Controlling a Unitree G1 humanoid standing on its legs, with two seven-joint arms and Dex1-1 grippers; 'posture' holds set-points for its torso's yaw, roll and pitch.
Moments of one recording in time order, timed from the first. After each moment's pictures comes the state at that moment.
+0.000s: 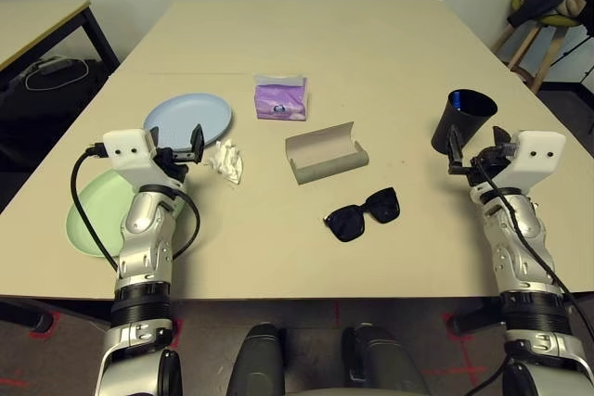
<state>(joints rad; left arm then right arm) -0.32 0.32 0.31 0.25 -0.26 -0.04 -0.25 -0.28 -0.30 -0.25 0.21 0.27 -0.11 0.35</state>
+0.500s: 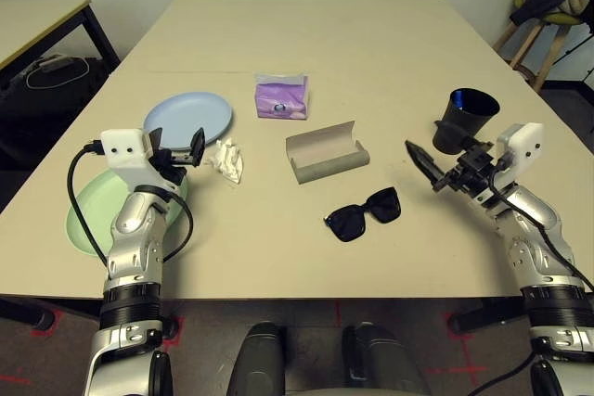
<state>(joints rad) -0.30 0.36 0.32 0.24 -0.28 -0.01 -0.31 -0.29 -0.44 -0.12 0.19 0.41 -0.06 0.90</state>
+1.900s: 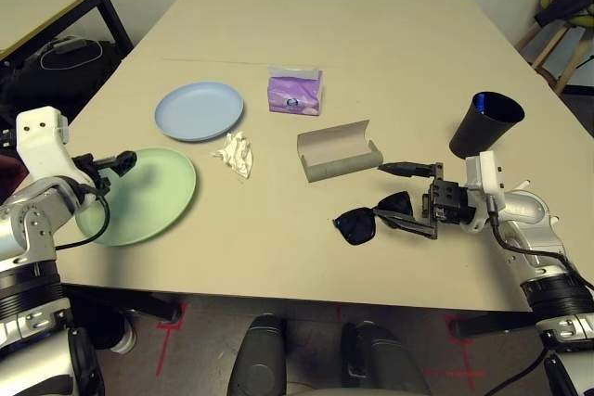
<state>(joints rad) -0.40 0.78 0.51 0.24 -0.40 0.98 -0.22 -0.33 -0.49 0.03 0.24 0.38 -0.23 1.29</state>
